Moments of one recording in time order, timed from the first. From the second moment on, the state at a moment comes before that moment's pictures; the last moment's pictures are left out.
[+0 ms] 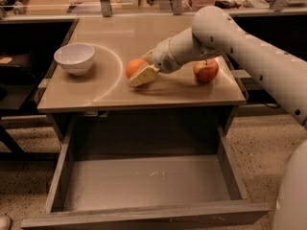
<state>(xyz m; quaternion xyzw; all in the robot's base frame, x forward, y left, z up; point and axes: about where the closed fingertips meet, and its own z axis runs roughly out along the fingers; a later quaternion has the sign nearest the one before) 0.673 0.037 0.835 -0.57 0.69 0.26 0.37</state>
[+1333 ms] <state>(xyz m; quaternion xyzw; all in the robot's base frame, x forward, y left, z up) 0.595 0.021 0.884 -0.57 0.69 0.21 0.39</state>
